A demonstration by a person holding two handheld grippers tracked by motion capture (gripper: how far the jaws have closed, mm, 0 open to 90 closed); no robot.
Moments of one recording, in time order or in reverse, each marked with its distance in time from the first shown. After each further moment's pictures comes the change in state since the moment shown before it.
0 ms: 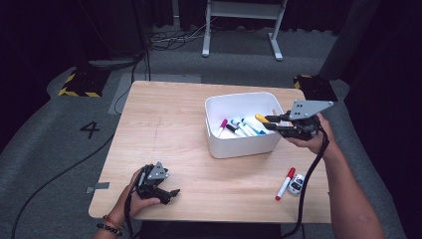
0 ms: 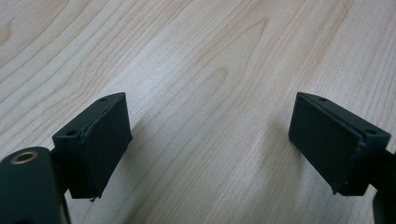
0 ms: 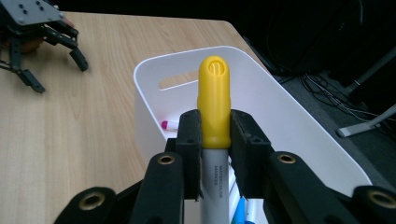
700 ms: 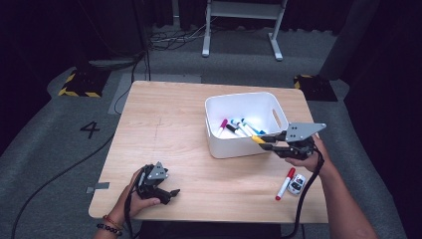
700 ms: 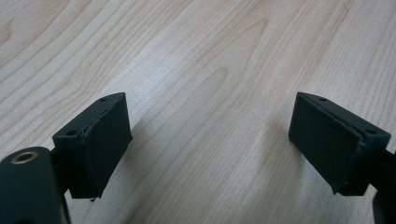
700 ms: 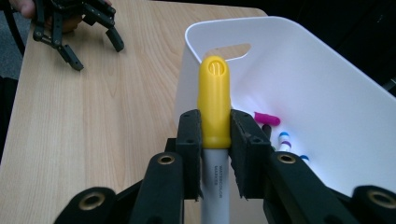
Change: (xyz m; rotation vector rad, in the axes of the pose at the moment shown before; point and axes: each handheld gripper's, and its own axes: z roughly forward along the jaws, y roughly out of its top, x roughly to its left) left arm 0.000 0.000 0.000 0.000 -0.001 -0.001; right arm 0.035 -0.039 0.013 -0.008 0.087 0.007
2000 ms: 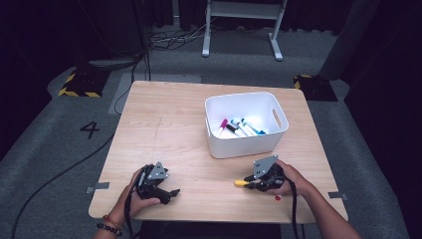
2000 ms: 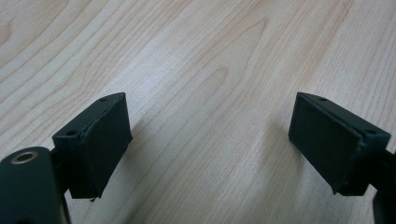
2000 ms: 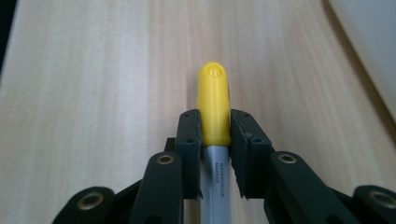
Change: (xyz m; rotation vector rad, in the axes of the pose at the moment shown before) left arm 0.000 0.000 0.000 0.001 0.005 0.007; right arm 0.058 -0.076 0.093 0.327 0.291 -0.067
